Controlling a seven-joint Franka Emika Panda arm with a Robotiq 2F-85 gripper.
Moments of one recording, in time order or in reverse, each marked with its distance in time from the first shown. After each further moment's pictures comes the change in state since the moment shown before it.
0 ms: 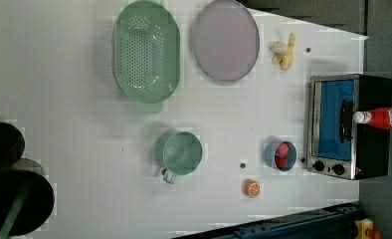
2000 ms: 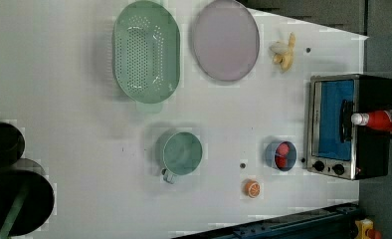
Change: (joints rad) arm -0.093 0.948 -0.518 0.204 0.145 0.410 -0.025
